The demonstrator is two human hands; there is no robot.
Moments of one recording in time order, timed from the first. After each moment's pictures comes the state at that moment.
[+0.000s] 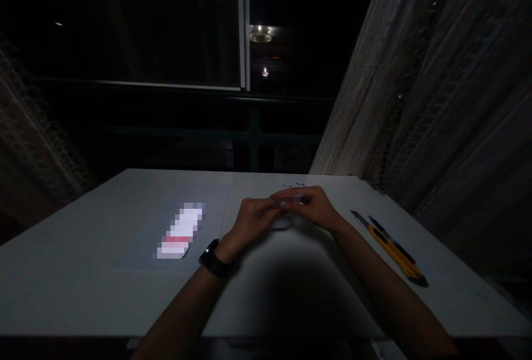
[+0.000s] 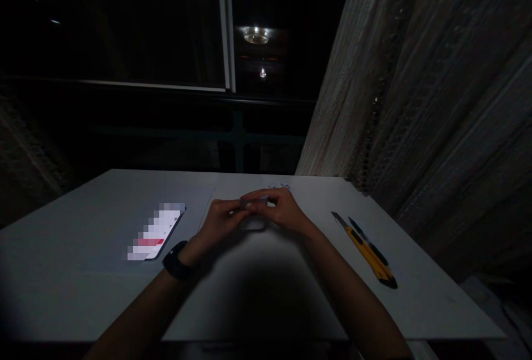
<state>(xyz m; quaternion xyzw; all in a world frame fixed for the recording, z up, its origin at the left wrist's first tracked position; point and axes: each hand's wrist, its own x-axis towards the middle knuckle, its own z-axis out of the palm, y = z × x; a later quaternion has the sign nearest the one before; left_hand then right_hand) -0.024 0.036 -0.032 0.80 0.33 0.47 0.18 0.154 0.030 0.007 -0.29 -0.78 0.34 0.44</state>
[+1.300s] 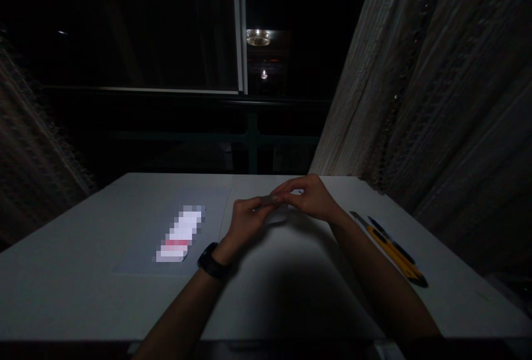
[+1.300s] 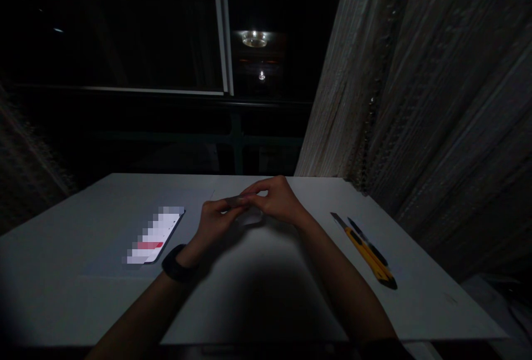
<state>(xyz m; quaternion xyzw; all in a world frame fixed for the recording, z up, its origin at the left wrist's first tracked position) -0.017 0.027 -0.021 0.67 0.39 0.55 0.30 0.145 0.026 0.040 -0.35 -0.79 0.26 0.44</state>
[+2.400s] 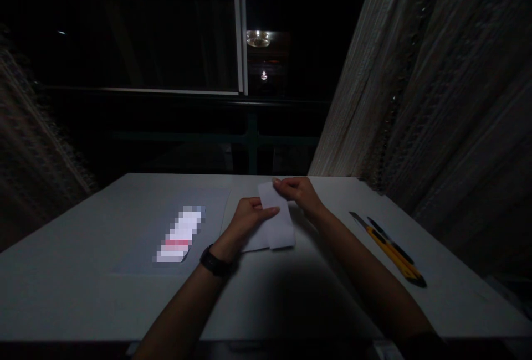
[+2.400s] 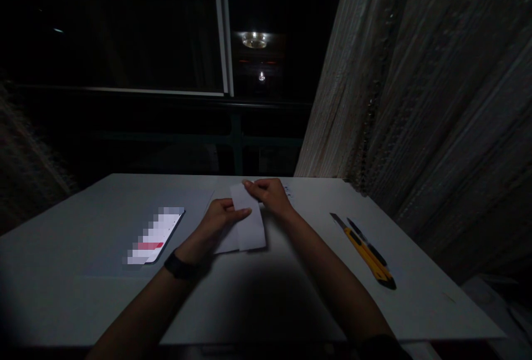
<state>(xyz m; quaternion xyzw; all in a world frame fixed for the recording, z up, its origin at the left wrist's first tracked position) -0.018 0.035 -0.023 0.52 0.36 0.48 0.61 0.133 0.051 0.014 -0.40 -0.64 0.42 0.51</state>
